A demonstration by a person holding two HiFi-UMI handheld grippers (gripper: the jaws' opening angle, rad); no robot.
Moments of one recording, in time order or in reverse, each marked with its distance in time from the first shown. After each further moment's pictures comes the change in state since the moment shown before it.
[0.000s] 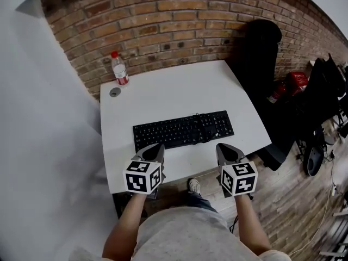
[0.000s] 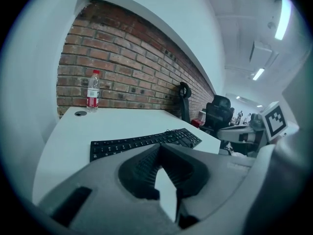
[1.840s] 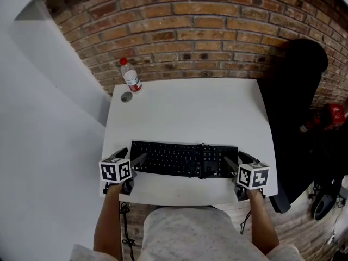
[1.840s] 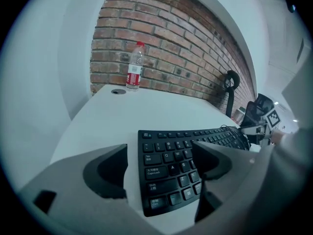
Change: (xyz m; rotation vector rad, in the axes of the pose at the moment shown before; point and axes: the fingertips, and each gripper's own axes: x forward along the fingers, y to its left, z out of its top) left arm 0.061 0.146 -0.025 -0.238 0.152 0.332; right arm 0.161 -0.153 -0.019 0.123 0.284 0.285
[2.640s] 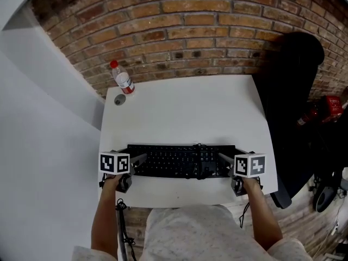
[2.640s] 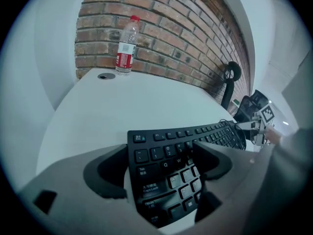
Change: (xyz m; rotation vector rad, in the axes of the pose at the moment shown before) left arm 0.028 -0.006 -0.001 -0.009 0.202 -0.078; right arm 0.020 0.001 0.003 0.119 0.118 0.024
